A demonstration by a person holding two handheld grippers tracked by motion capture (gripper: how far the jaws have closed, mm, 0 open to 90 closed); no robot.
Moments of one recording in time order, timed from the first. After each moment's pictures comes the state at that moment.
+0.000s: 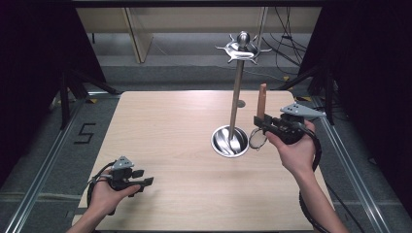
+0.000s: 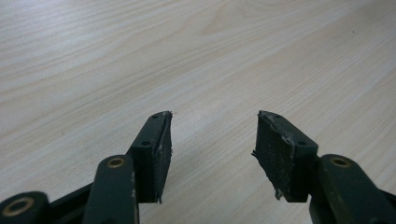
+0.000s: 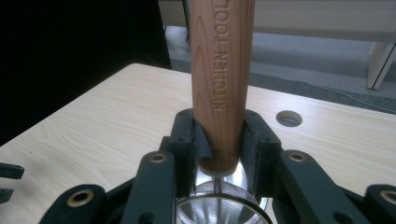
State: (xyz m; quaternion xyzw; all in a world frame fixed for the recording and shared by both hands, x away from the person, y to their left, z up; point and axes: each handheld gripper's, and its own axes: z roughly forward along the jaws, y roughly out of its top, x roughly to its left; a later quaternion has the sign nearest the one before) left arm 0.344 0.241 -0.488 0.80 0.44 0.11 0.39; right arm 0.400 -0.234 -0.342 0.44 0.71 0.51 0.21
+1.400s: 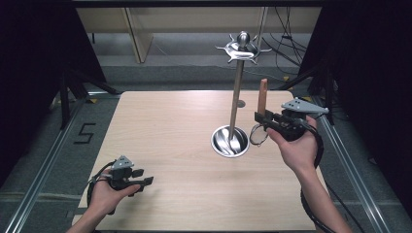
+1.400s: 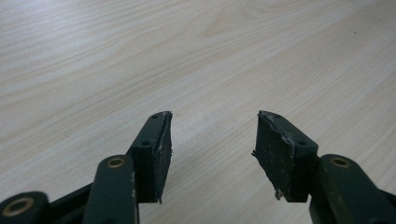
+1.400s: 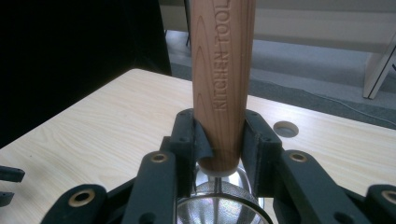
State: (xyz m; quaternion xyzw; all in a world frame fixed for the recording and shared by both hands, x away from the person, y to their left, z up) left arm 0.344 0.241 -0.487 0.80 0.44 0.12 0.39; right arm 0.400 -0.233 -0.328 0.43 0.71 0.51 0.22
